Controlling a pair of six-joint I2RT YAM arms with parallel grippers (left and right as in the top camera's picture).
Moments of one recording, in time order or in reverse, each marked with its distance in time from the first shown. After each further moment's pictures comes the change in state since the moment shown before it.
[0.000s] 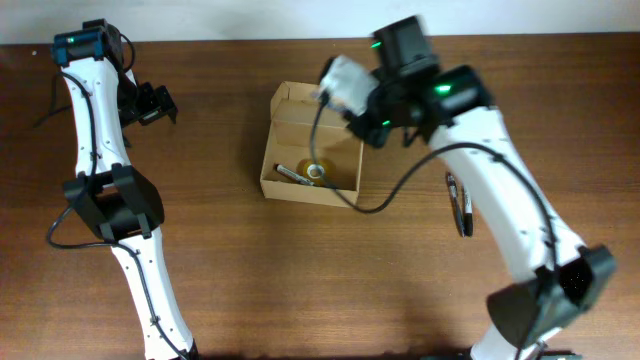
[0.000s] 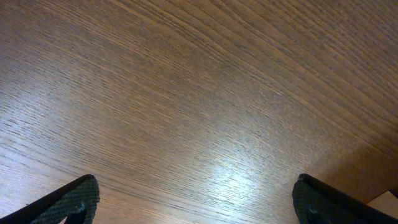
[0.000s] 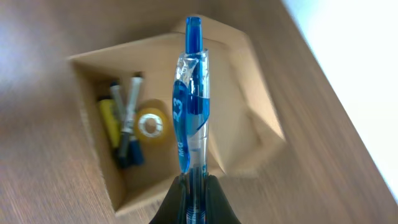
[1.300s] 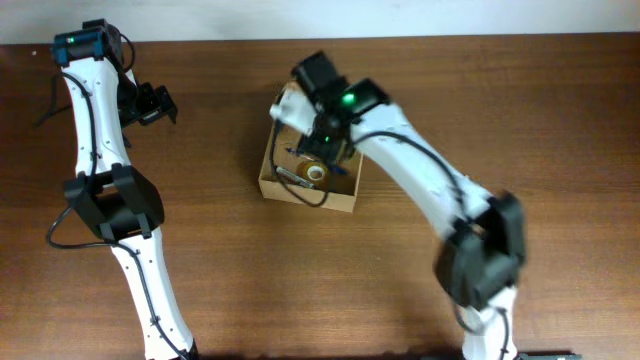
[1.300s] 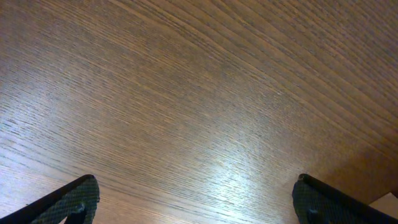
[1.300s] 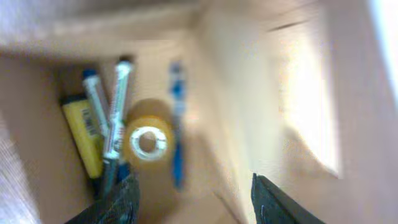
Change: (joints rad) left arm 0.000 0.000 0.000 0.000 0.000 0.000; right arm 0.138 0.249 0.082 0.036 0.248 0.135
